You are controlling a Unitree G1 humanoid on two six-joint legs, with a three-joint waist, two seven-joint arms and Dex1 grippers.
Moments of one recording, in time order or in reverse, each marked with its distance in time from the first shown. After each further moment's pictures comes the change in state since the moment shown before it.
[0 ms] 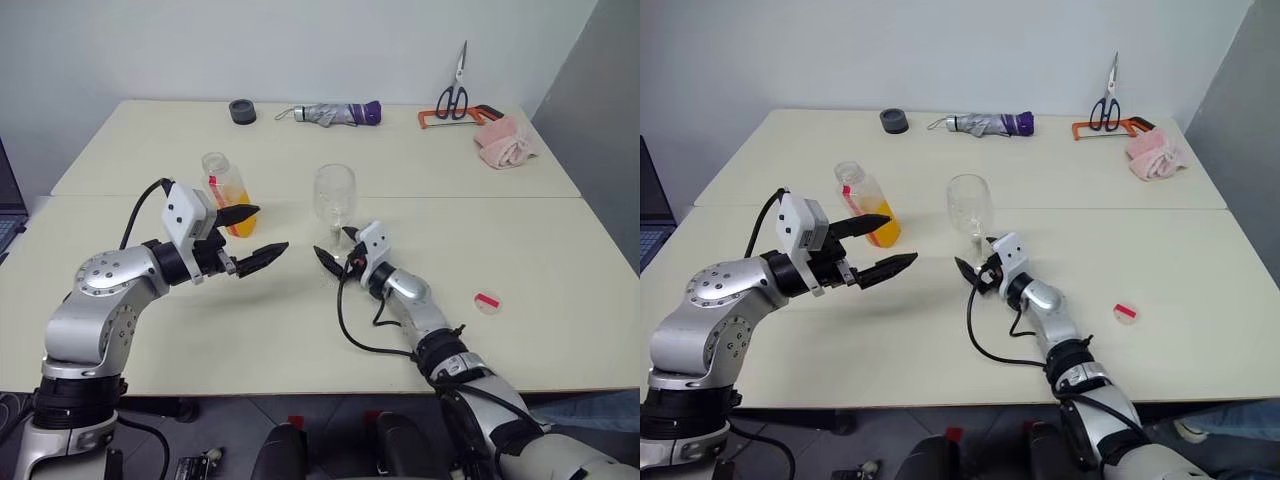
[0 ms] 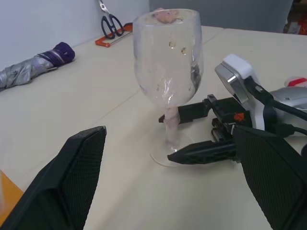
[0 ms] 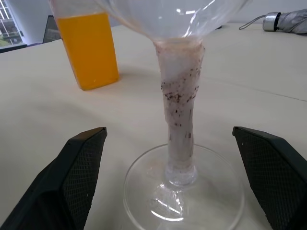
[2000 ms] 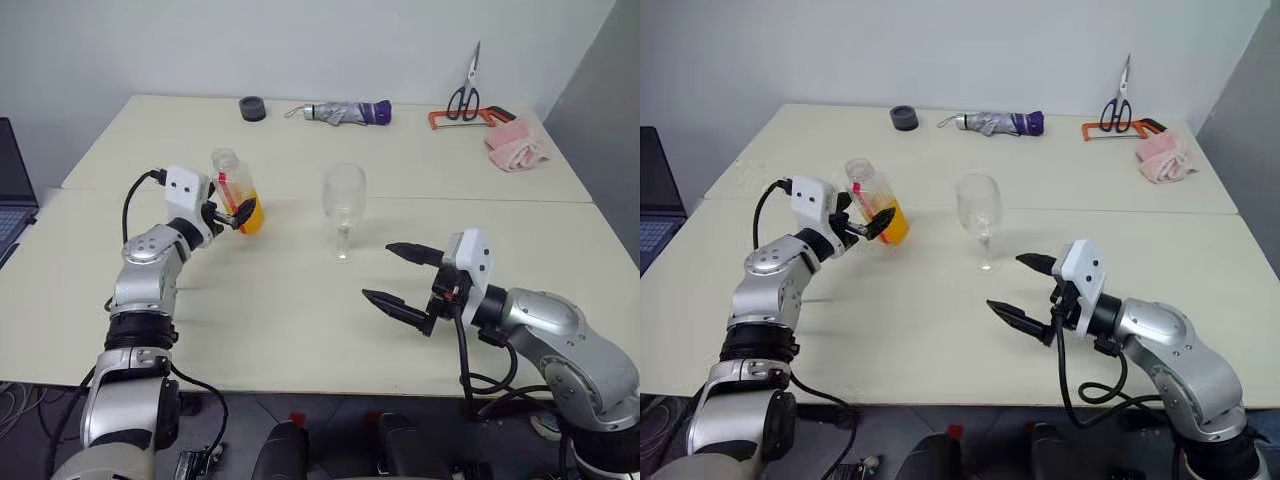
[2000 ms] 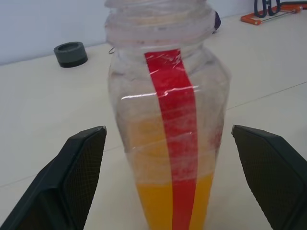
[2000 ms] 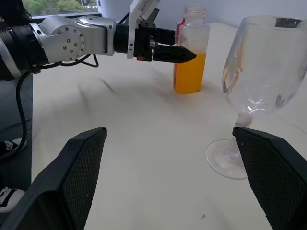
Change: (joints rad) left arm -0.364 -0.177 -0.011 0.780 0.298 -0.344 0.257; right arm 0.474 -0.568 -0.016 -1.514 0.466 0.952 0.098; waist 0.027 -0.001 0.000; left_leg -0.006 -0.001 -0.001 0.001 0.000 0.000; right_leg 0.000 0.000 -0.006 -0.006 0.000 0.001
